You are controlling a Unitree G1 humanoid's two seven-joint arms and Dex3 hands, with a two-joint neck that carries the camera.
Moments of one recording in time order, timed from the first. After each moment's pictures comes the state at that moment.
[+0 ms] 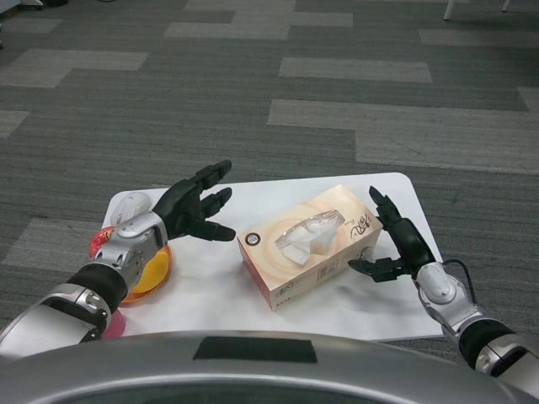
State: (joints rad) left arm -0.39 0.21 -0.21 0.86 -0.40 -0.20 -0.48; right arm -0.22 -0.48 0.56 0.91 0.21 -0.64 -0.14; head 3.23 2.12
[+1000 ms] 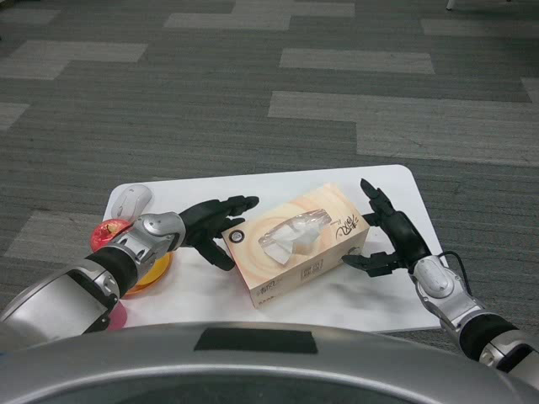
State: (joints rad) left arm -0.50 0.22 -0.53 1.04 -0.19 -0.22 -0.48; right arm -0.19 -0.49 0.59 0.84 0.23 -0.63 -0.13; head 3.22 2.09
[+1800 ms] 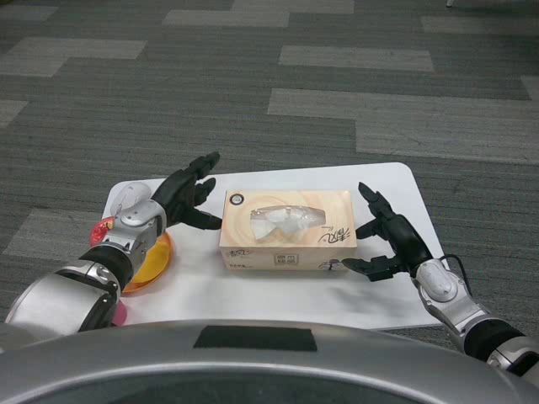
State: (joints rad) left arm -0.49 0.16 -0.13 1.10 -0.18 -0.33 -0.37; right arm -0.15 -0.52 0.59 0.78 0.25 -0.63 -0.08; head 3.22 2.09
